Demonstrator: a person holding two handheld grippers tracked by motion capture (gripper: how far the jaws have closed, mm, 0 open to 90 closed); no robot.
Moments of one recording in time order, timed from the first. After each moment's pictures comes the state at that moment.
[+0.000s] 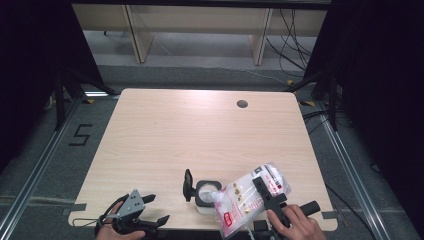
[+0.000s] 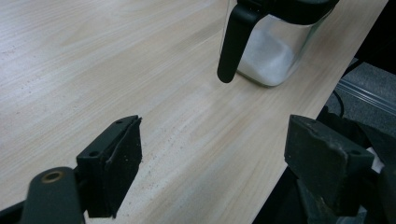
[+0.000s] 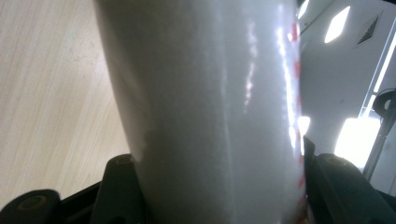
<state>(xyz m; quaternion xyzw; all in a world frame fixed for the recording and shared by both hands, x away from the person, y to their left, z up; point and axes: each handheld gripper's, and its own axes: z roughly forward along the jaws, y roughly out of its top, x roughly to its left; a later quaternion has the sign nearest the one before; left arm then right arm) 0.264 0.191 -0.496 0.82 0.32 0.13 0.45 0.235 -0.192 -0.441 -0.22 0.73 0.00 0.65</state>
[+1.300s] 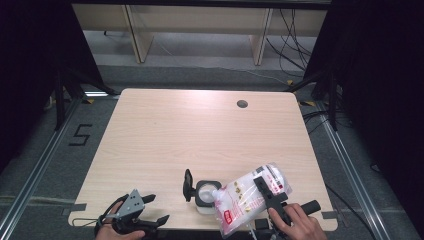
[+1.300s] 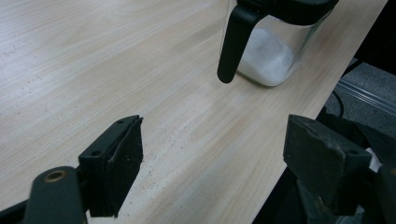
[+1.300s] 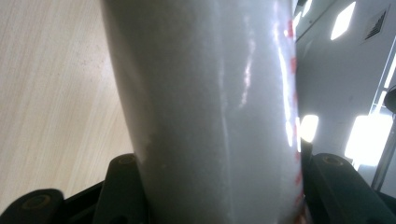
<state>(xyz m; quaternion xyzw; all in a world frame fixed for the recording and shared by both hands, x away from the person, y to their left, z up) 0.264 0.192 -0.496 0.82 0.32 0.13 0.46 0.237 -0.195 -0.442 -0.20 0.74 0.01 0.63</state>
